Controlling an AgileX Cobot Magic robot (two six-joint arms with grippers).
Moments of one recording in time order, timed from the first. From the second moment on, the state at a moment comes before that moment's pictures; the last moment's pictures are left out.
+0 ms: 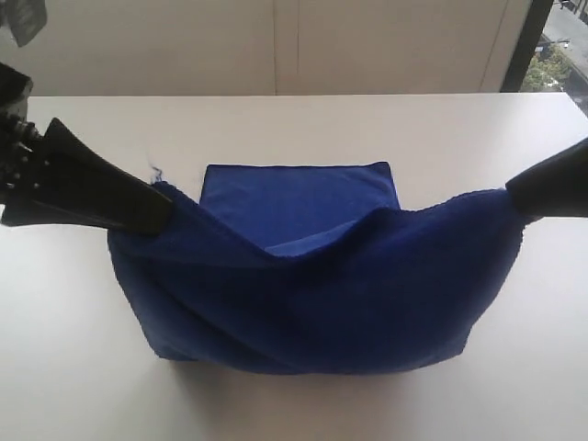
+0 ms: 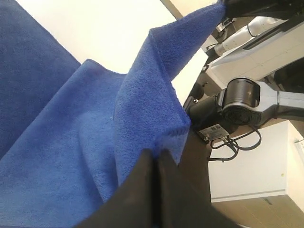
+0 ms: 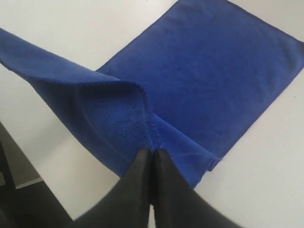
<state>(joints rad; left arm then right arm) -0.29 1.08 -0.93 -1.05 1.25 0.75 0.15 0.89 -1.02 0.57 1.22 -0.63</state>
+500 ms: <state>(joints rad) -0.29 1.03 -0.92 -1.07 1.12 0.77 0.15 0.87 -0.98 0.59 1.21 -0.59</state>
